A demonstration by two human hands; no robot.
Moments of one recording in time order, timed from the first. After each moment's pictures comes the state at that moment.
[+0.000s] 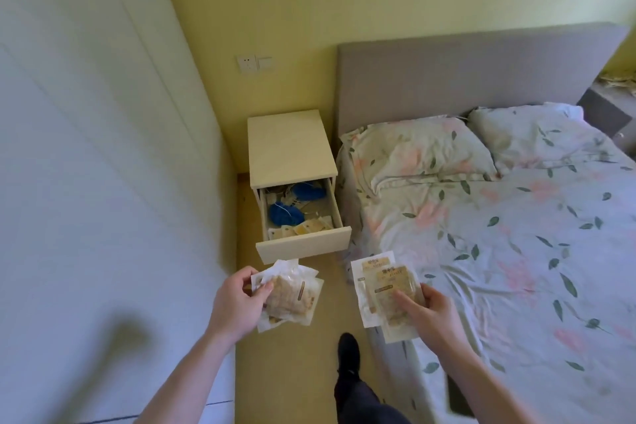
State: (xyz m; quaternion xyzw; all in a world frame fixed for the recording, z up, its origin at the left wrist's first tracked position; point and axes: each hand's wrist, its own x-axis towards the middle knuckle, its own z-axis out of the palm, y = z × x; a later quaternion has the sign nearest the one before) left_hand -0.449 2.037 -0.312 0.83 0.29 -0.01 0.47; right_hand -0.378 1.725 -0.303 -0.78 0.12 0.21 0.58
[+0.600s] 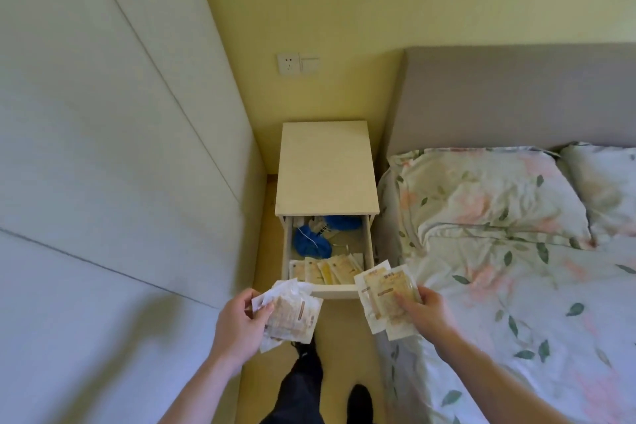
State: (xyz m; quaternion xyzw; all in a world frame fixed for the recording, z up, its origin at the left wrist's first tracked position) left_hand -0.257 2.138 -0.354 0.79 0.40 -0.03 0.46; right_hand -0.079 1.854 -0.383 -0.80 0.12 0.34 0.49
